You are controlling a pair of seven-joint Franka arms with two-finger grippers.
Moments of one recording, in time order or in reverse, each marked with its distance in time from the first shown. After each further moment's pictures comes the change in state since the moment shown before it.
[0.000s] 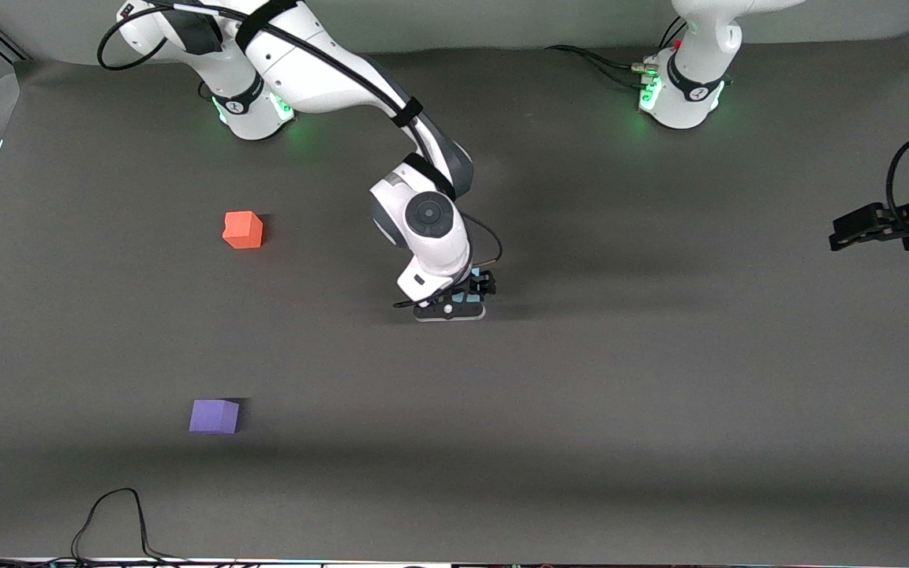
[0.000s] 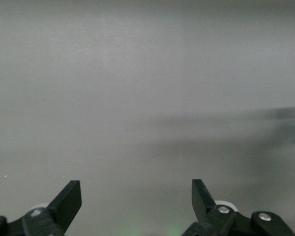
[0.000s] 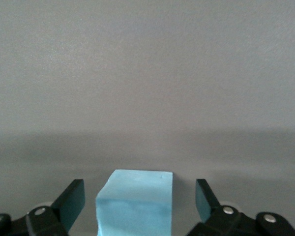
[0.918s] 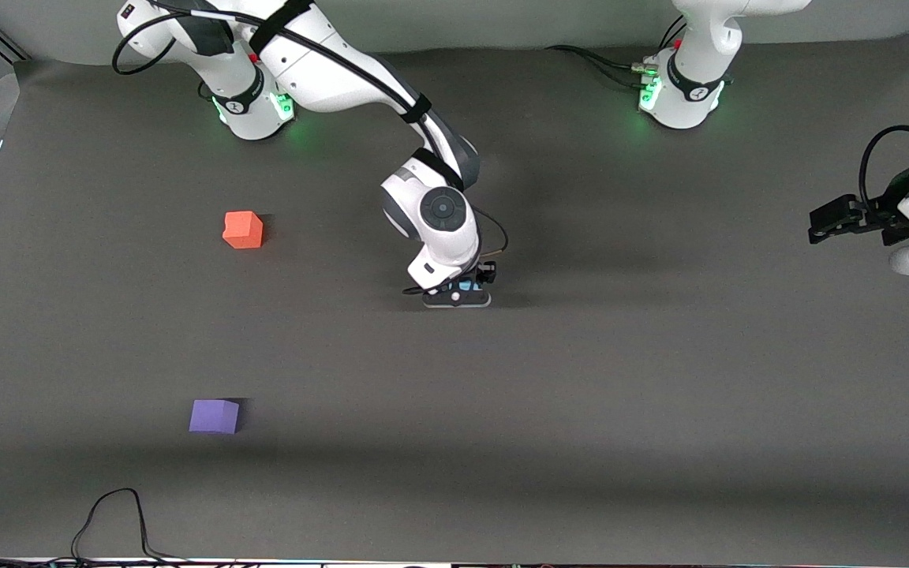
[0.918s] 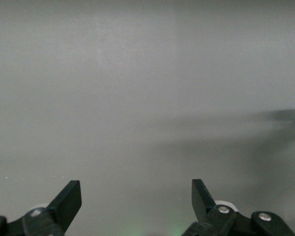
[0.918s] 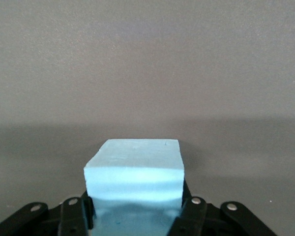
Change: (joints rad) left arm -0.133 -0.033 0.111 -0.040 0.005 0.011 -0.001; right arm 0.022 0.008 0.020 -0.040 0.000 -0.002 0.042
